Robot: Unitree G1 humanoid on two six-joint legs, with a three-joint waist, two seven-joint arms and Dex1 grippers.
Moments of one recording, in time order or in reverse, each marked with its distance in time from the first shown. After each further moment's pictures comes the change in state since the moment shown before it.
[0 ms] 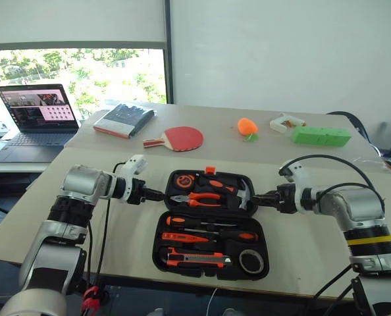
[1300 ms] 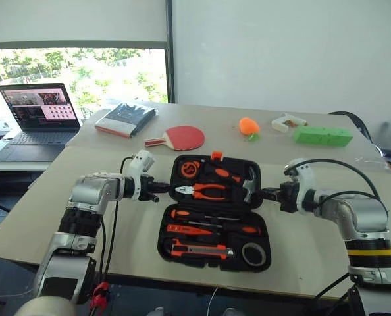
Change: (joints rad) left arm 0.111 -0.132 0.130 -0.129 -0.002 -0.286 0.078; right arm 0.114 0.073 -0.145 -0.163 -0.017 -0.148 -0.084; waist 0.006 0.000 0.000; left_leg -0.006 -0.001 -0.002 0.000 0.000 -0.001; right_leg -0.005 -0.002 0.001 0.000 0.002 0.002
